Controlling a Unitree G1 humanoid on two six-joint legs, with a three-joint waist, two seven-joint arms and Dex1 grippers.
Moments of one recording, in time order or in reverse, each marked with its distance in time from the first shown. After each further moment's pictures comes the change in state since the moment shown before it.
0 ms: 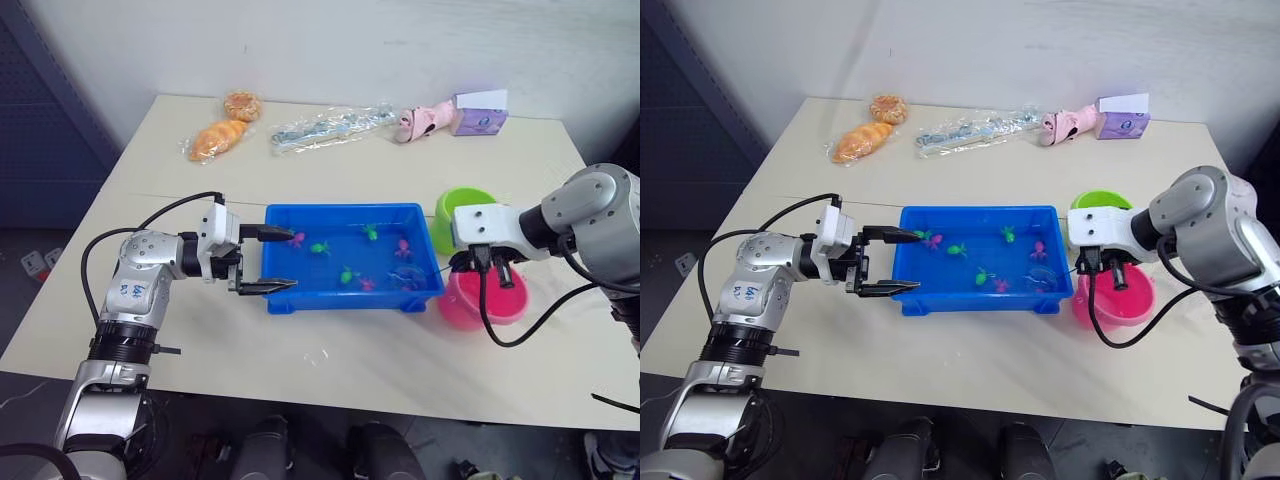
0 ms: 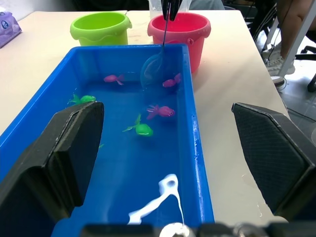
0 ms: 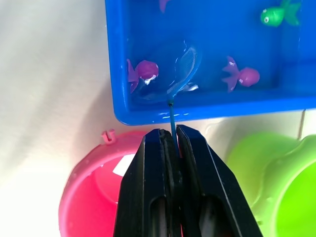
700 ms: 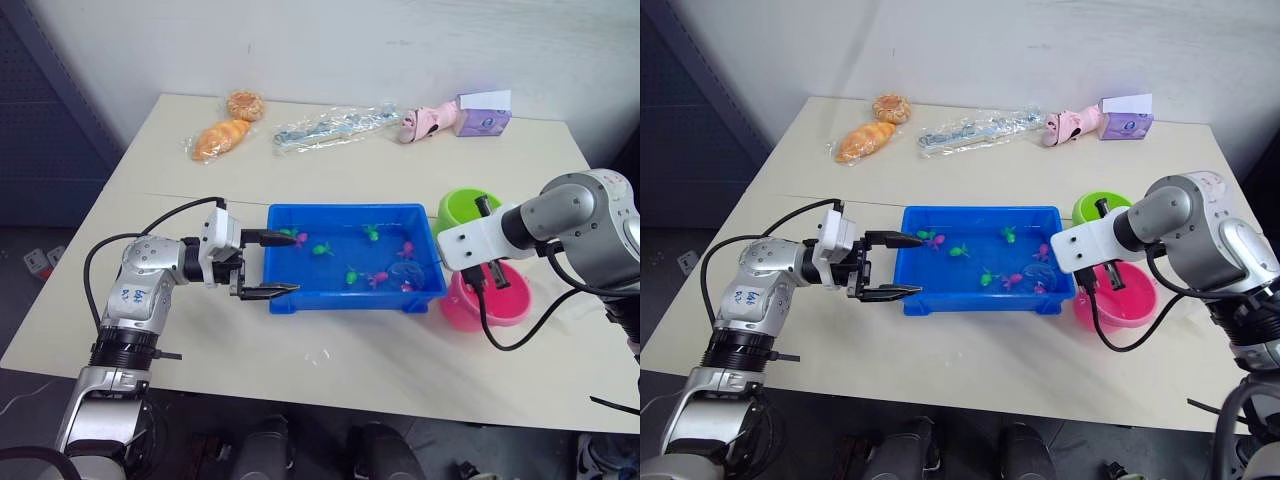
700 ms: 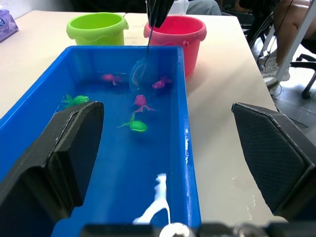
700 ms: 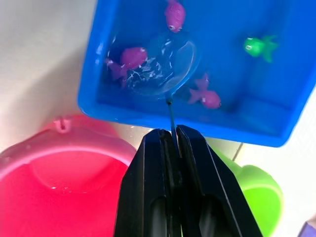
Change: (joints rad) left arm 0.031 -0.007 0.000 -0.035 -0.014 0.023 0.005; right arm -0.008 -0.001 0.069 -0.031 -0.157 -0.396 -0.056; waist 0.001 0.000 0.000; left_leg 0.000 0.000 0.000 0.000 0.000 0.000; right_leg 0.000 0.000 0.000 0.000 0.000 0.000
